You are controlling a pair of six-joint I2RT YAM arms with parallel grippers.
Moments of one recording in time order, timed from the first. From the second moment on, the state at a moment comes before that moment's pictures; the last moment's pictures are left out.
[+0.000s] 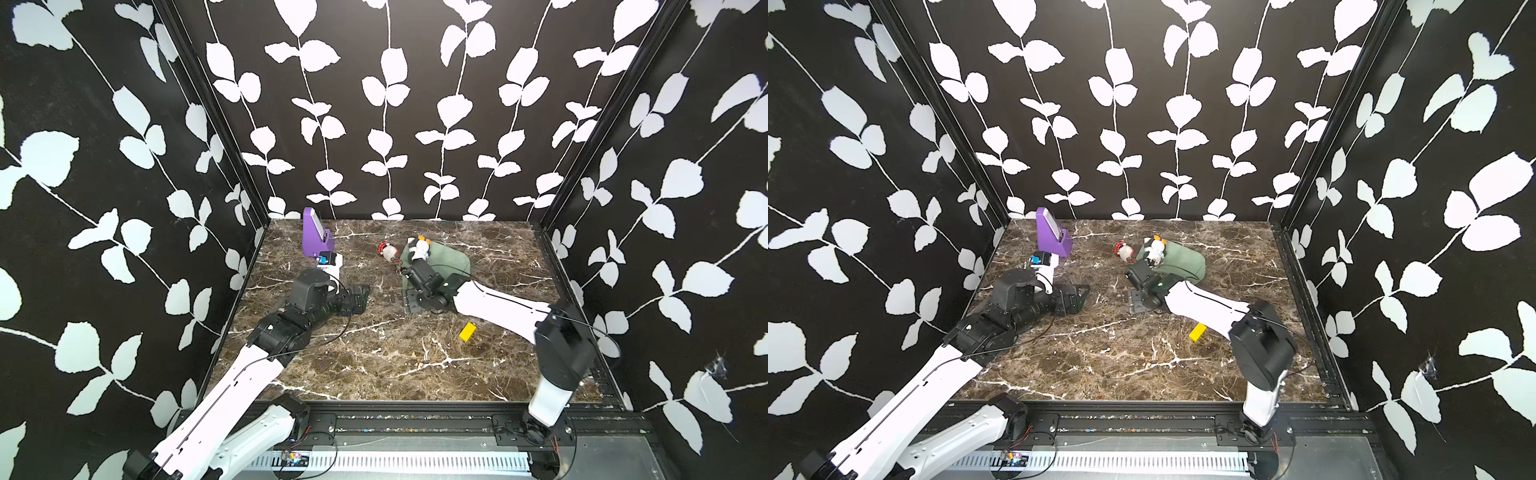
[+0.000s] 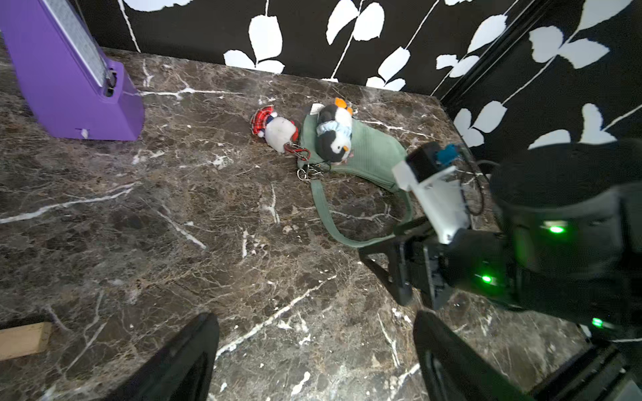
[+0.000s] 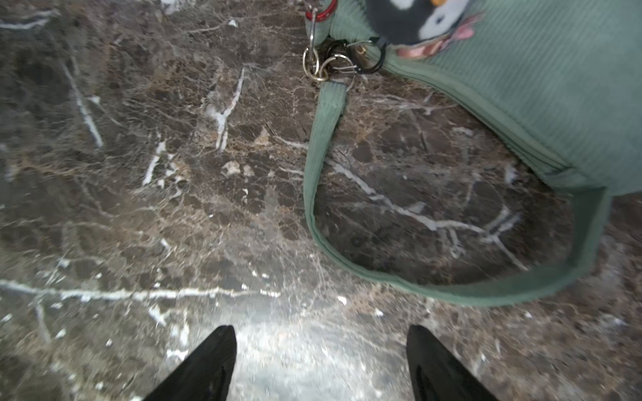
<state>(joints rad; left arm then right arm) -0.54 0.88 0.91 -0.56 0.05 -0.40 0.81 1.81 1.34 -0.59 0.18 0.52</state>
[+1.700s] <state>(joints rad) -0.54 0.92 0.90 -0.48 0.17 -0.40 0.78 2.01 1.49 -0.64 0.11 0.51</state>
